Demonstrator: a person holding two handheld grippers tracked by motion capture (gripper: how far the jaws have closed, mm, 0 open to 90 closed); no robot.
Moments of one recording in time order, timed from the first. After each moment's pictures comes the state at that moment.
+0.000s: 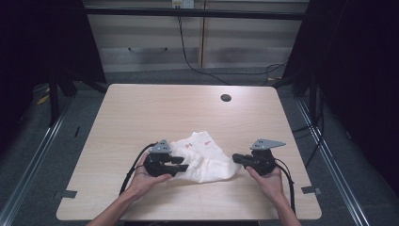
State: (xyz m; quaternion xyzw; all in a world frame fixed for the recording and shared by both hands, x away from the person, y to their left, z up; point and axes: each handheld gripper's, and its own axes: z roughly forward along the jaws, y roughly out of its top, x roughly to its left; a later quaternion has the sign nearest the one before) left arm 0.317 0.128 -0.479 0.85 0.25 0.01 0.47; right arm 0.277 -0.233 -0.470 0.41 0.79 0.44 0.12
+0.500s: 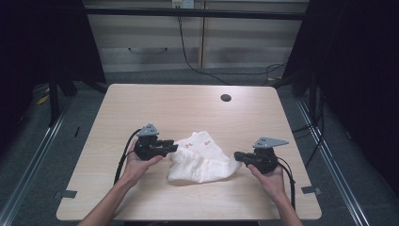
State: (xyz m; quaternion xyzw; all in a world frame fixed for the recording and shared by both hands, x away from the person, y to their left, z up) left arm 0.360 0.148 -0.472 0.81 0.31 0.03 0.49; right arm 0.278 -0.238 -0.466 0.41 0.79 0.44 0.13
